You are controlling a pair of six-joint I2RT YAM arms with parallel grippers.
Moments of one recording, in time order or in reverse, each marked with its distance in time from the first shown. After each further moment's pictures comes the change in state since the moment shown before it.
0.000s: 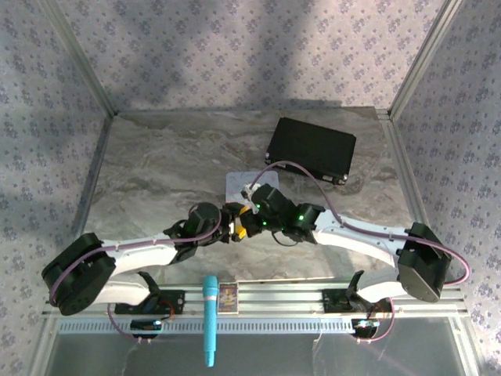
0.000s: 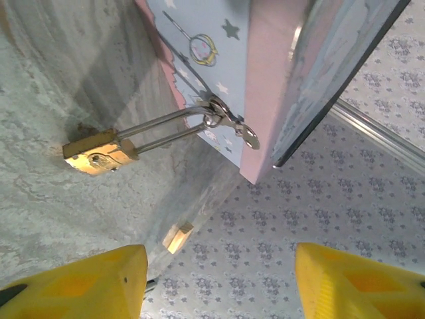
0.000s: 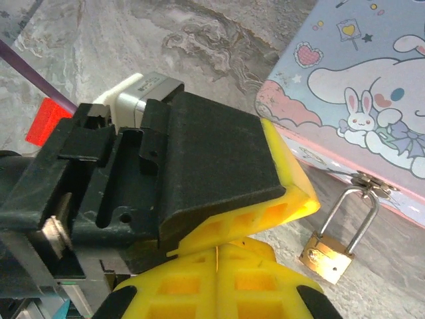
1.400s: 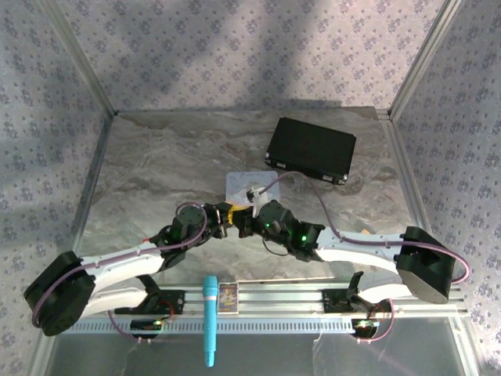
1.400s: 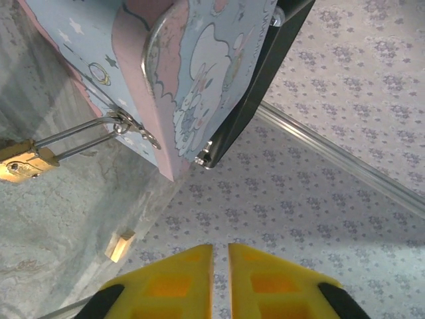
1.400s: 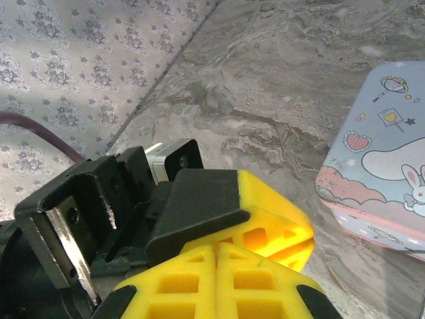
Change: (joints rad) left arm 0.045 -0.192 -0.089 0.068 -0.086 -0.004; right arm 0.081 -0.043 -0.231 0.566 0.156 0.176
